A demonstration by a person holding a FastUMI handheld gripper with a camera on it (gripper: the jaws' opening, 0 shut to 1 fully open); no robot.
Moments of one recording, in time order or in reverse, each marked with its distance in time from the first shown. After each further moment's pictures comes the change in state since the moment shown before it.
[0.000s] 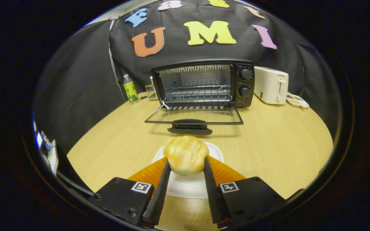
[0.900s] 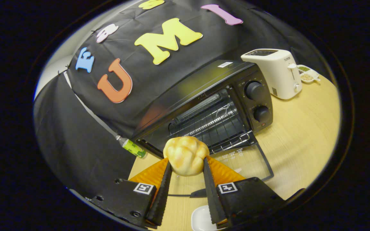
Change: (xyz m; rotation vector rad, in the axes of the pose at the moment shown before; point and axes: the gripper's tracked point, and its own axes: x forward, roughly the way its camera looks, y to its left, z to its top) arm 0.124 -0.007 0.160 0.455 -0.037 0.104
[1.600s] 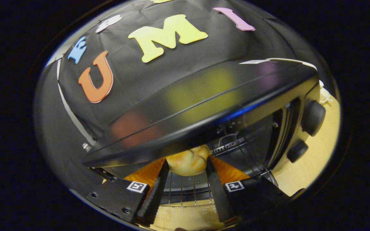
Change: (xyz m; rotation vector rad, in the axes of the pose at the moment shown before) arm 0.114 -0.026 0.044 -0.158 -0.107 -0.153
